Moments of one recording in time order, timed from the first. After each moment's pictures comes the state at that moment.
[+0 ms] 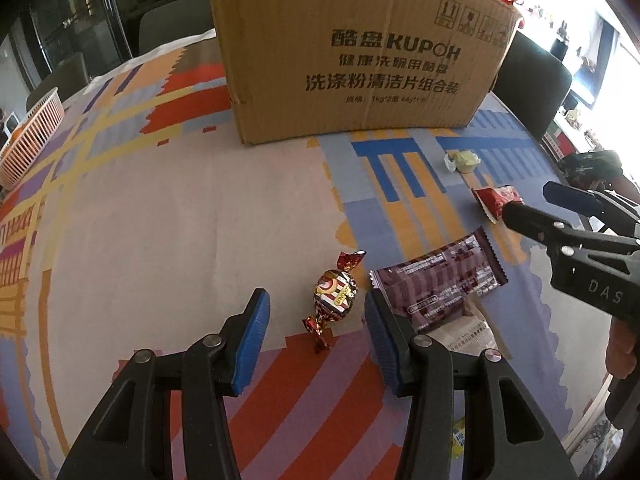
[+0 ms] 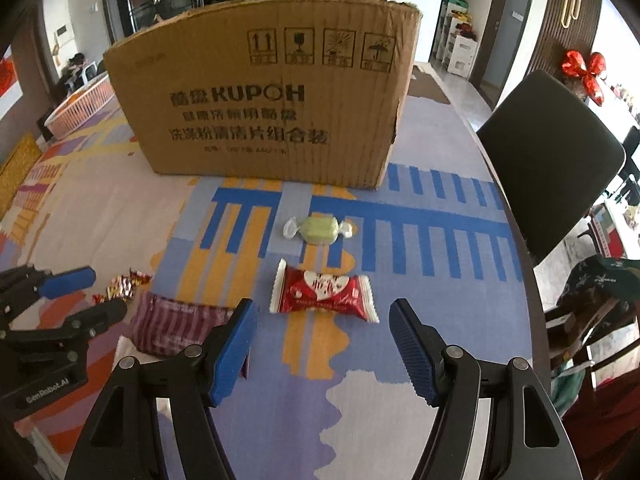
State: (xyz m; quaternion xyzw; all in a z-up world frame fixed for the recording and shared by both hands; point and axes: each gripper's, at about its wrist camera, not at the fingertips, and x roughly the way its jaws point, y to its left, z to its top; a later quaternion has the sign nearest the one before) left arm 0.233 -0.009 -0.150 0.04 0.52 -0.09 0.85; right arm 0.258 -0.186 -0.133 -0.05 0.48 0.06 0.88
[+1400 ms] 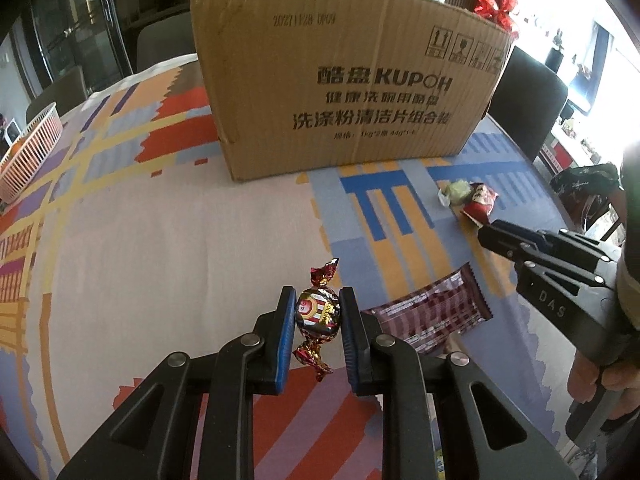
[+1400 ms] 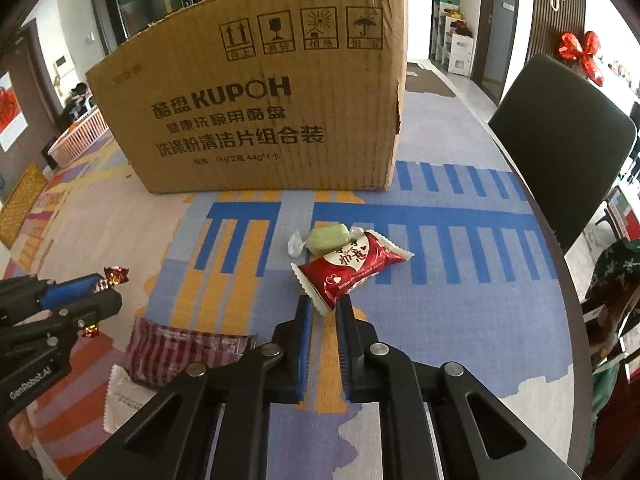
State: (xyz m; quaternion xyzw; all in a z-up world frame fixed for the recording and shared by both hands) left arm 0.243 -0.020 -0.135 0.03 0.50 -0.10 0.86; right arm 0.270 -0.197 -0.154 0.01 0.46 0.08 0.89
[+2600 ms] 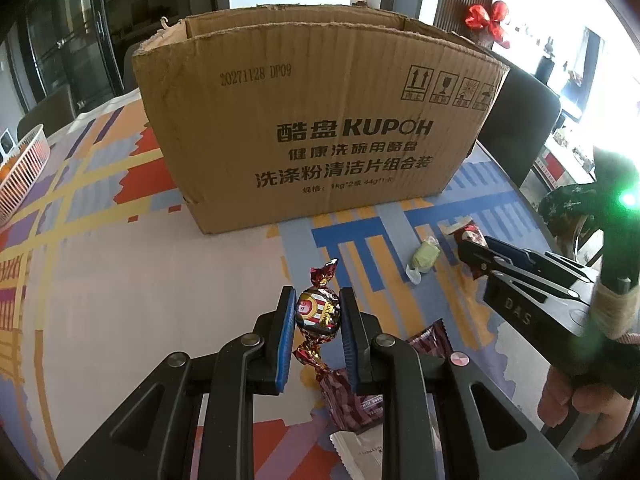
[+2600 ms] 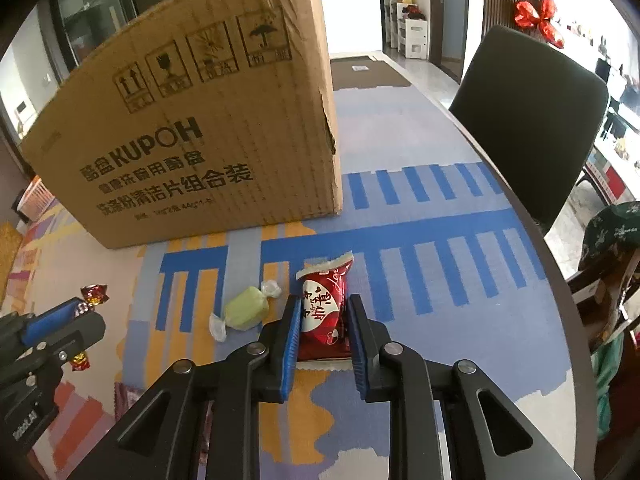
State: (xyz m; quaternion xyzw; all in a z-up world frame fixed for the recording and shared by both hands) left arm 0.269 -0.045 -0.120 0.03 0.48 -0.11 0.87; right arm 0.303 -0.218 -0.155 0.06 0.46 0.01 0.89
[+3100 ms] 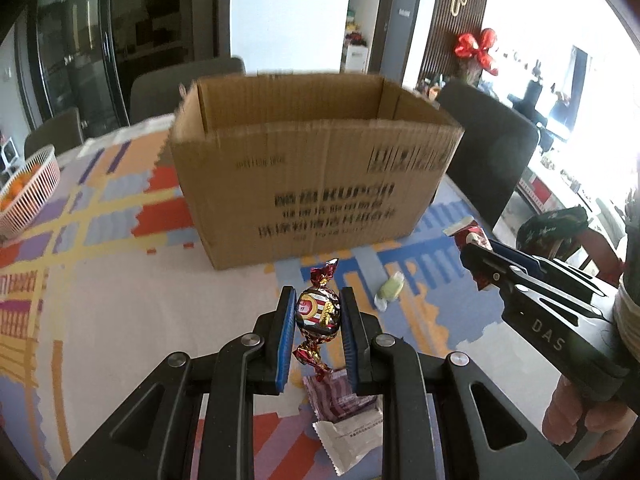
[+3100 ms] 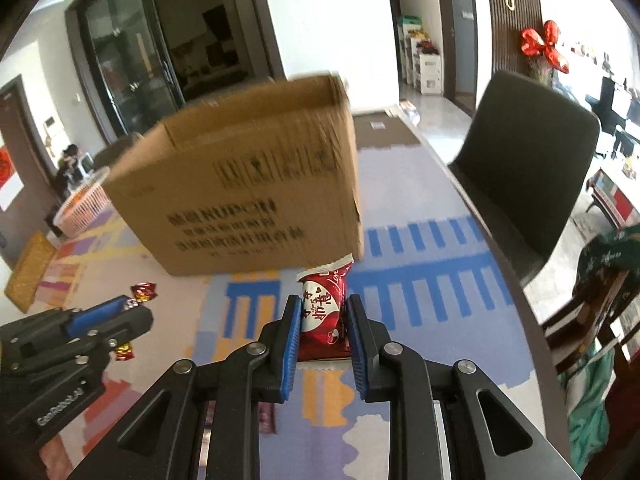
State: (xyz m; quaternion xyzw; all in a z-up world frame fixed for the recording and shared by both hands) left arm 0.245 -0.042 -0.062 0.02 0.42 -0.13 0.90; right arm 0.256 -0.214 -0.083 0.07 0.38 0.05 0.92
